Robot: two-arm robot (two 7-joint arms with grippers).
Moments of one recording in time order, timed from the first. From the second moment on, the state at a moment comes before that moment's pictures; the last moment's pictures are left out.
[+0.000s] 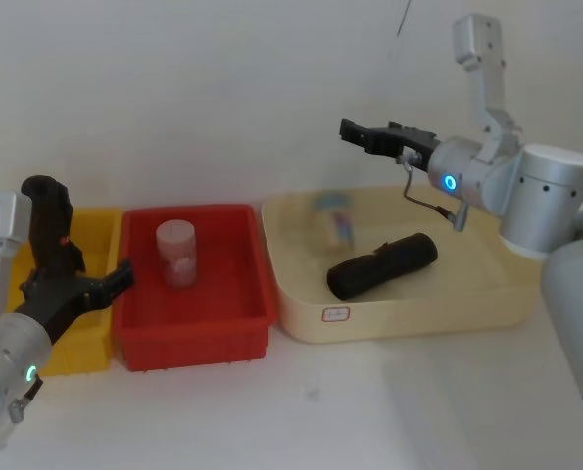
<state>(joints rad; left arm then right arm) -0.35 0.24 0.32 -1.56 -0.48 0.40 0.03 0.77 0.16 -0.12 -1.18 0.36 0.56 0.22</state>
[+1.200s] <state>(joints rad) -0.35 0.24 0.32 -1.56 -0.48 0.40 0.03 0.39 0.16 -0.04 -1.53 0.50 0.24 0.43</state>
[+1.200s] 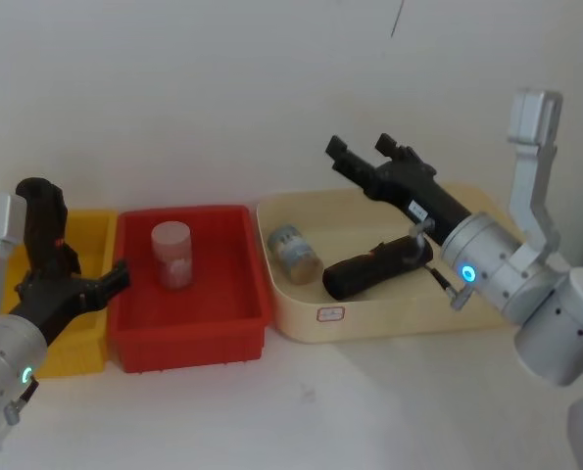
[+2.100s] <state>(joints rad) -0.35 0.24 0.32 -1.56 -0.48 0.40 0.03 0.33 0.19 -0.12 -1.53 0.46 0.06 0.55</state>
